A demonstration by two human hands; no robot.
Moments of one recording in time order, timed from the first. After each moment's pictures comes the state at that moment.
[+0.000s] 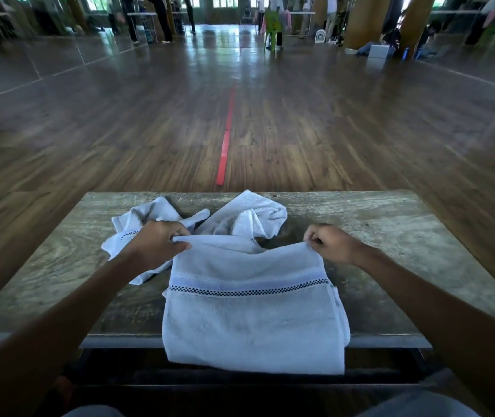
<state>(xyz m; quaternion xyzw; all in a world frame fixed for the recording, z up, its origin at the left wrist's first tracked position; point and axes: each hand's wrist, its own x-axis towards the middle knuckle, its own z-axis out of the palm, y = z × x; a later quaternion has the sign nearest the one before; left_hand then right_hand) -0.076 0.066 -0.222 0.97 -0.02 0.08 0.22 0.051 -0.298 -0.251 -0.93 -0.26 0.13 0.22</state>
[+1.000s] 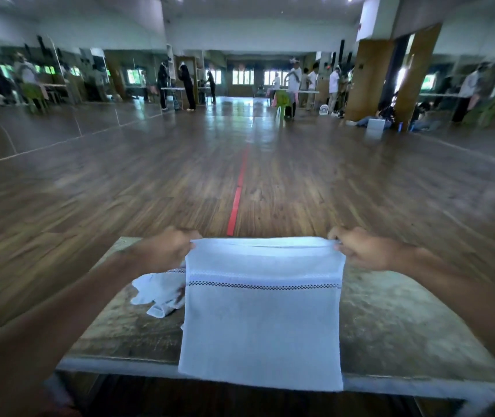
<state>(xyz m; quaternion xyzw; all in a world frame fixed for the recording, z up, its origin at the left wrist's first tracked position) -0.125 0.053 -0.087 0.99 -0.07 0.05 0.12 -0.014 -0.328 -0.070 -0.94 -0.34 0.04 0.06</state>
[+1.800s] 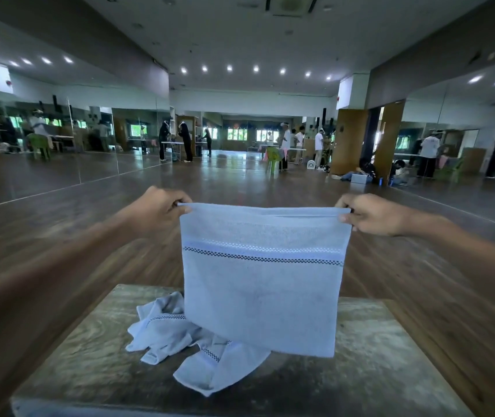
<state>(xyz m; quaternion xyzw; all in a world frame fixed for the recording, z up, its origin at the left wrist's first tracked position) -0.167 0.037 0.081 0.95 -0.09 0.28 0.12 -0.062 -0.352 0.106 -0.93 -0.33 -0.05 0.15</state>
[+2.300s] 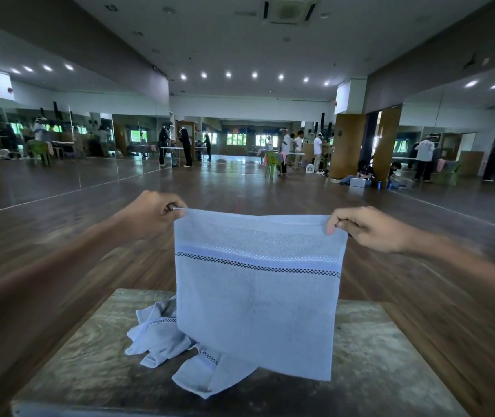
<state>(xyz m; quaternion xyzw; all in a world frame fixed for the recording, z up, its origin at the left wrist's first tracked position) -0.177 0.039 0.085 0.95 -0.06 0.26 0.15 -0.084 -0.364 0.092 -0.89 -0.41 -0.10 0.17</state>
